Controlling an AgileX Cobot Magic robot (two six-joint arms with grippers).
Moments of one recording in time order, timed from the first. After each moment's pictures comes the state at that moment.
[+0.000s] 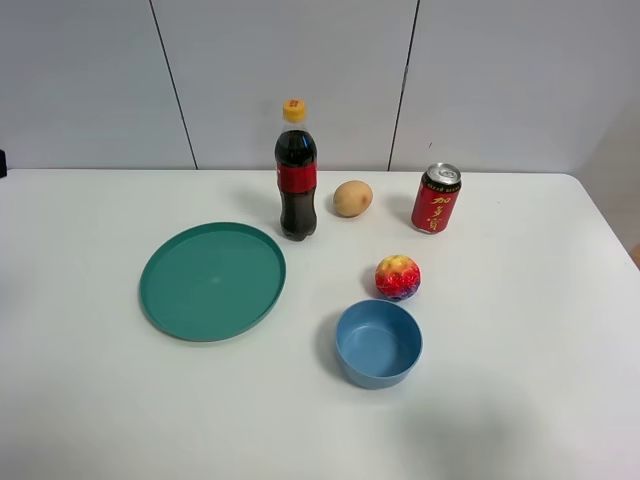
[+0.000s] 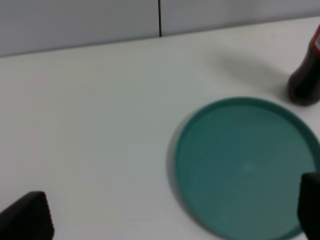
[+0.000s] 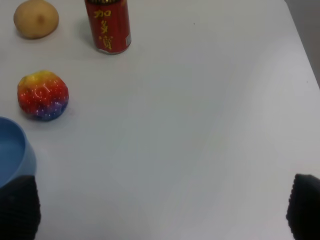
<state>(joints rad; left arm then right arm) 0.04 0.81 -0.91 -0.18 0.79 0.21 -0.02 0.00 -0.50 0.04 1.07 -0.06</state>
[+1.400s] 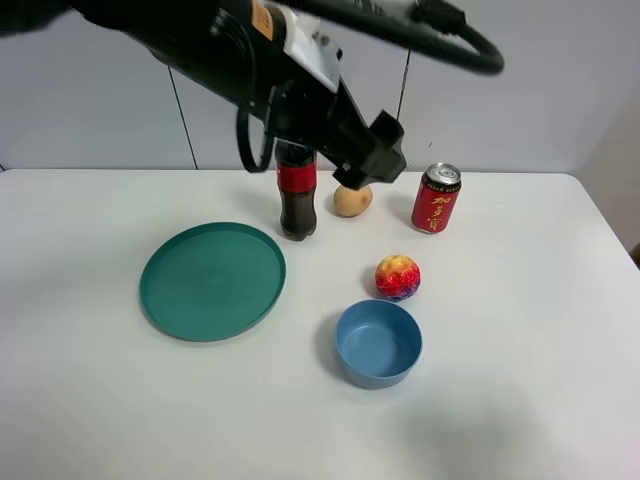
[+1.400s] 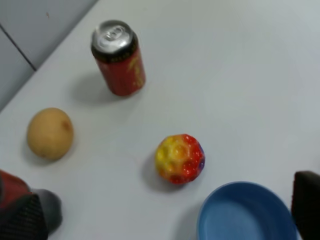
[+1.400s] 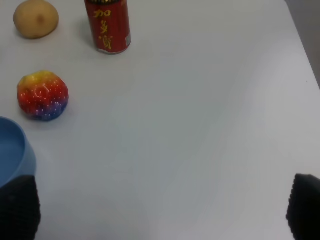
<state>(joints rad) -0.83 1.64 -1.48 -0.09 0.66 0.20 -0.02 0.00 -0.50 0.04 1.07 -0.06</state>
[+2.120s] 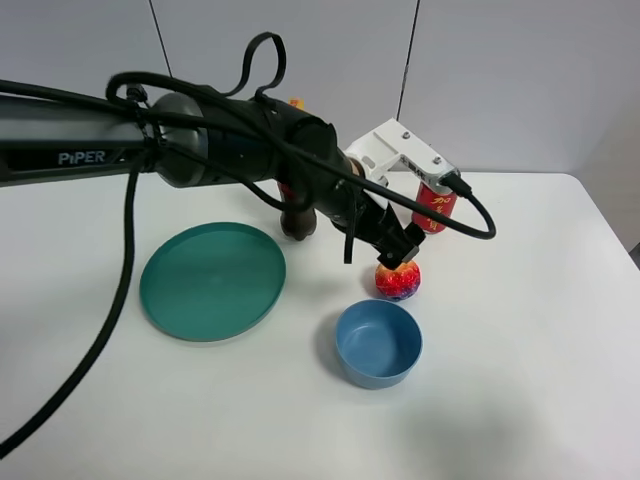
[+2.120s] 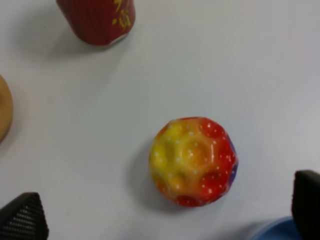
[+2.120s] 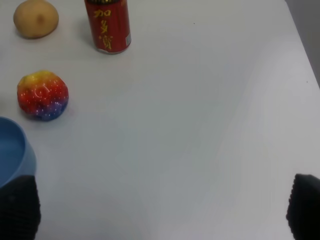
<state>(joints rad) -0.84 2.03 -1.48 -0.09 0.39 0.20 -0.02 0.00 -0.50 0.04 1.07 -0.06</state>
